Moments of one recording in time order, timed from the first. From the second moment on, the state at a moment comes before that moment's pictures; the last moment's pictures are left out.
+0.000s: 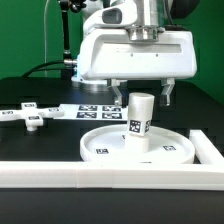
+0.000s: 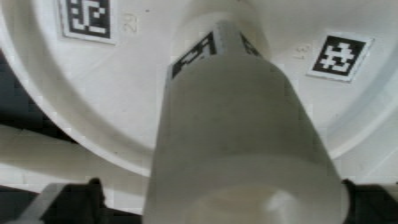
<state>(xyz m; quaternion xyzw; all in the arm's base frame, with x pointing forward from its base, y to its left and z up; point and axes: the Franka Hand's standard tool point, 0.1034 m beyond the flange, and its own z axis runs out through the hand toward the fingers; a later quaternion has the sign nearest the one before) 0.570 0.034 0.090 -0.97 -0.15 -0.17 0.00</state>
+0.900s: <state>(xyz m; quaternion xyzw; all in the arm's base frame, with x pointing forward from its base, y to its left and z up) 0.567 0.032 0.103 -0.98 -0.14 -0.10 0.02</state>
